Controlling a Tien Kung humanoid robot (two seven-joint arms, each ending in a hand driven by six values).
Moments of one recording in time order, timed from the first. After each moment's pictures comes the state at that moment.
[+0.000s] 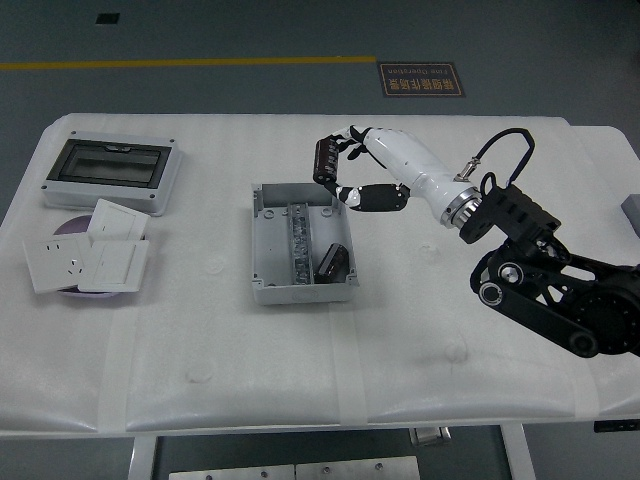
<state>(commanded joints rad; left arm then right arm) -0.02 0.15 -0.53 -0.18 1.00 -0.28 0.37 0.72 -0.44 0.51 1.41 -1.62 -0.29 -0.07</state>
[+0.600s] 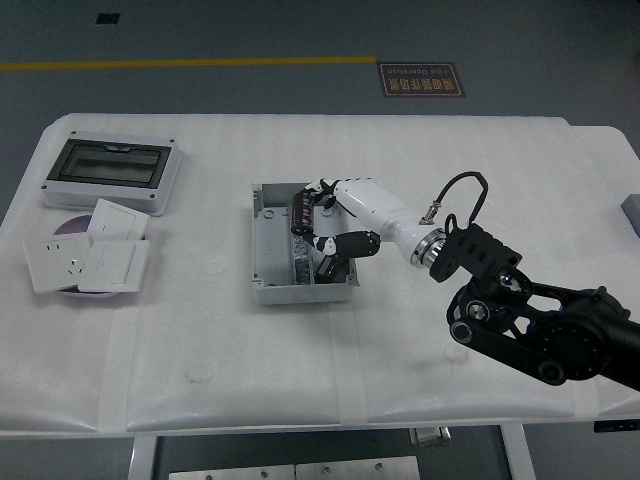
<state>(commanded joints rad) -0.01 0.14 -0.44 -0.18 0.91 -0.29 0.37 0.71 -0.38 0.40 1.35 -1.67 -0.32 -0.09</state>
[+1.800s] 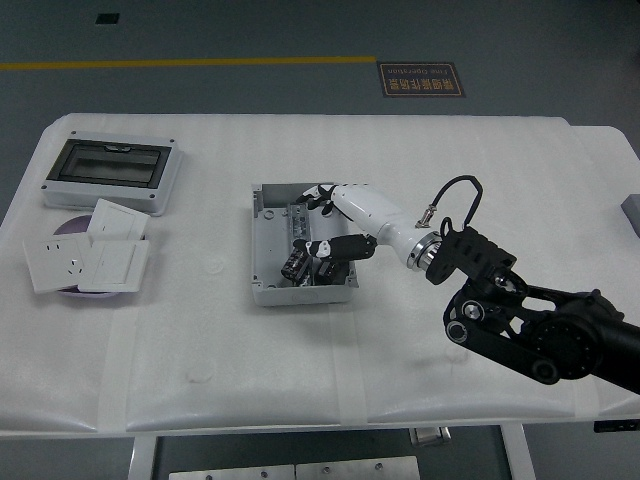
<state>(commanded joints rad) -0.01 0.14 -0.48 -0.18 0.96 -0.33 0.41 0.70 -0.36 0.40 1.32 -1.64 -0.31 -0.06</state>
